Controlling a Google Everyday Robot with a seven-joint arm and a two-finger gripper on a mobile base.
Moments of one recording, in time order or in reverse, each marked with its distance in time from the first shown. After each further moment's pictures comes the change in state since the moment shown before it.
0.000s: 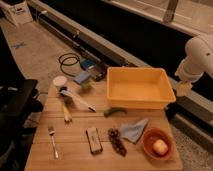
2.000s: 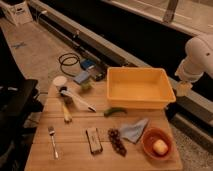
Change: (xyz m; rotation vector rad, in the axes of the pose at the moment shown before) arm 0.000 0.000 0.000 0.000 0.000 0.000
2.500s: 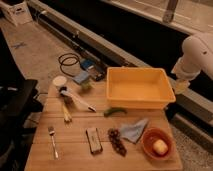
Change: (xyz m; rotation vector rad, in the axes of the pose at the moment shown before) arm -0.030 -0.008 -0.009 0.028 -0.019 -0.111
